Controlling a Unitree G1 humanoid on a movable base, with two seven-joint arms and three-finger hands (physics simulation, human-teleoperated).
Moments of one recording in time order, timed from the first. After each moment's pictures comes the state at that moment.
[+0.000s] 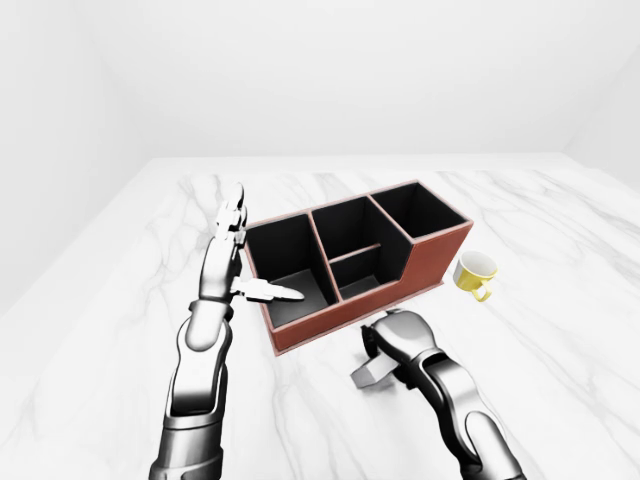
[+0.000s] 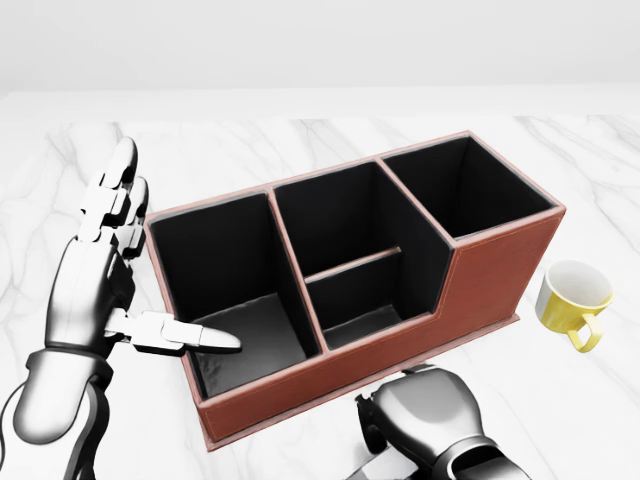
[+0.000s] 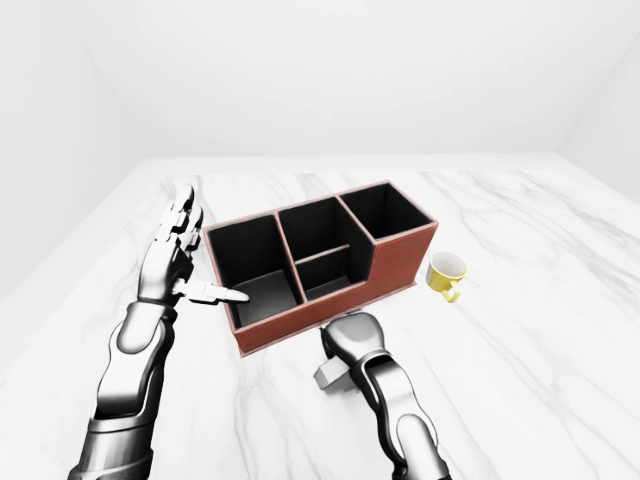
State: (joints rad) left arm -0.20 0.08 0.07 -0.19 0.09 0.09 -0.13; right arm 0.08 -0.13 0.19 -0.21 -1.39 -0.09 0.49
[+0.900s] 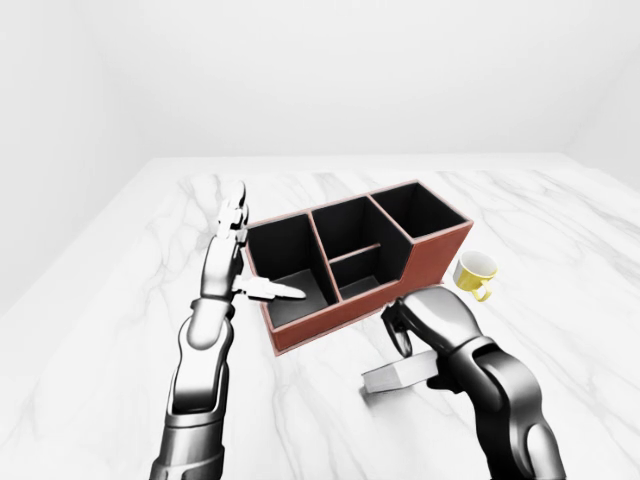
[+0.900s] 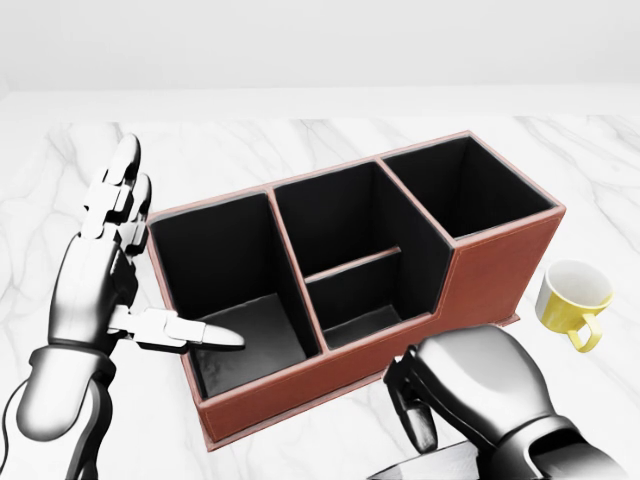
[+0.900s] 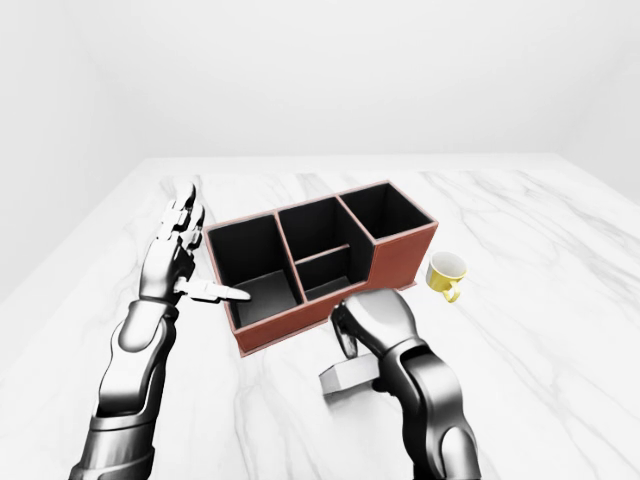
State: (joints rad) left arm -0.21 0.08 0.07 -0.19 0.09 0.09 -0.13; right arm 0.09 -0.12 0.04 -0.56 -1.18 -0.09 0.70
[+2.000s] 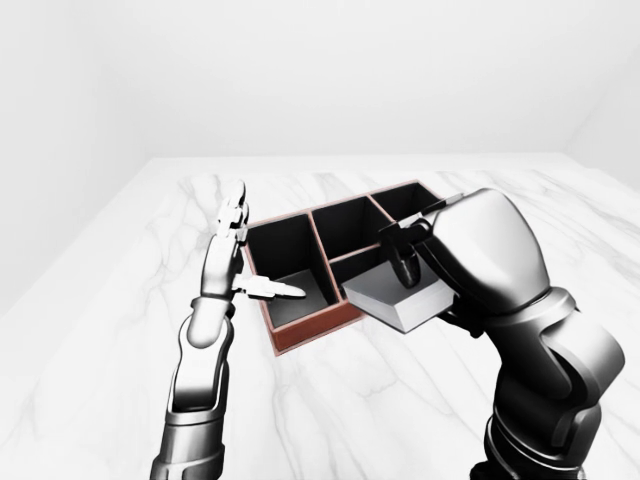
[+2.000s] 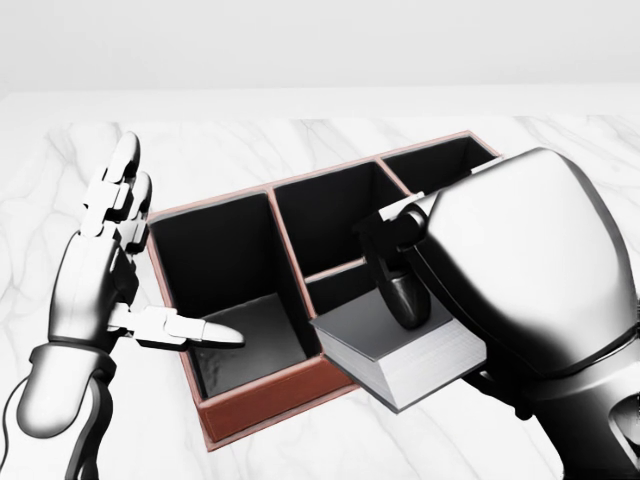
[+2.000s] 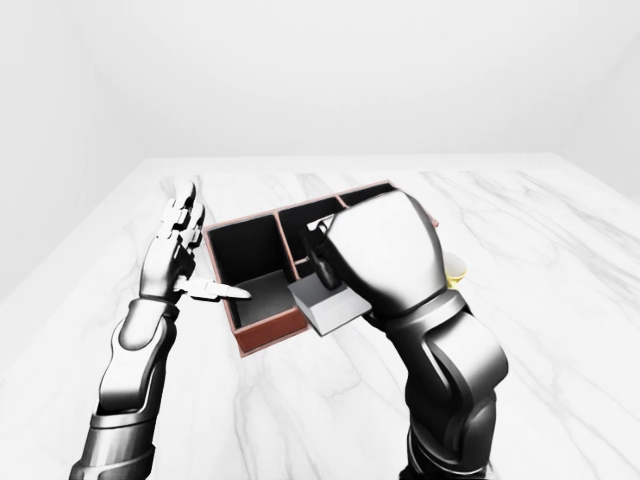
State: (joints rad) left arm -0.22 0.08 0.07 -0.18 0.08 0.09 -0.13; right arm -0.32 -0.12 -0.01 -0.84 -1.09 -0.09 0.70
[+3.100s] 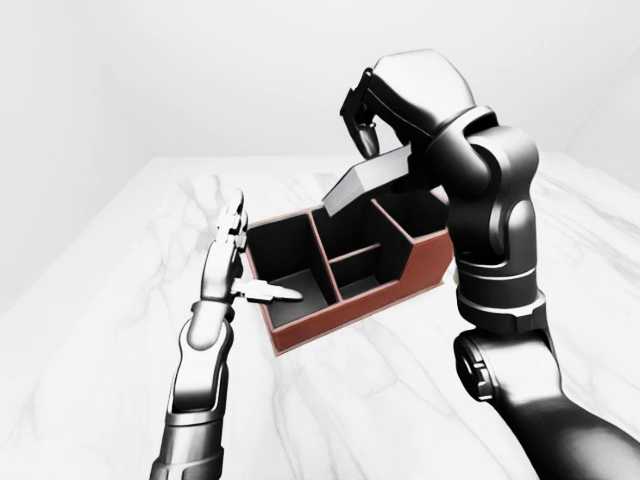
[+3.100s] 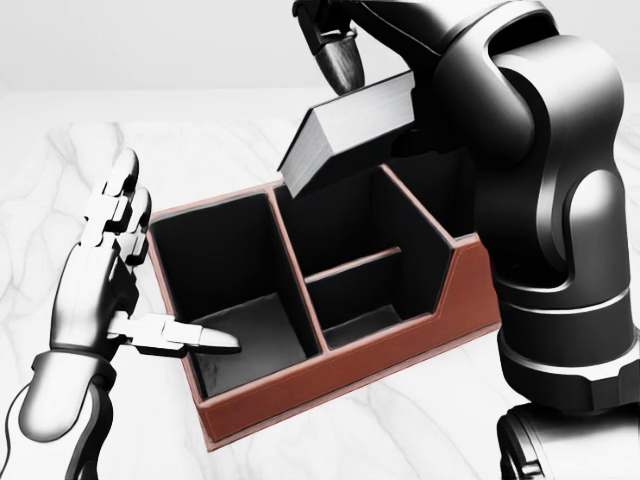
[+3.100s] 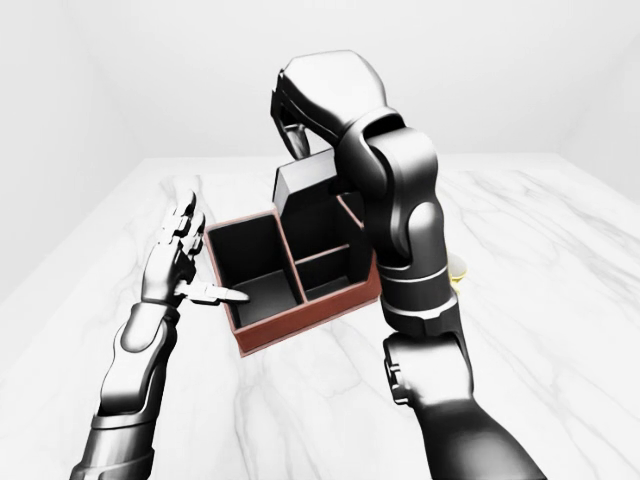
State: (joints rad) left arm -0.21 0.08 0.08 -0.14 0.05 0.09 -0.13; right arm -1.02 -0.20 0.00 -0.04 -1.09 -0.05 0.63
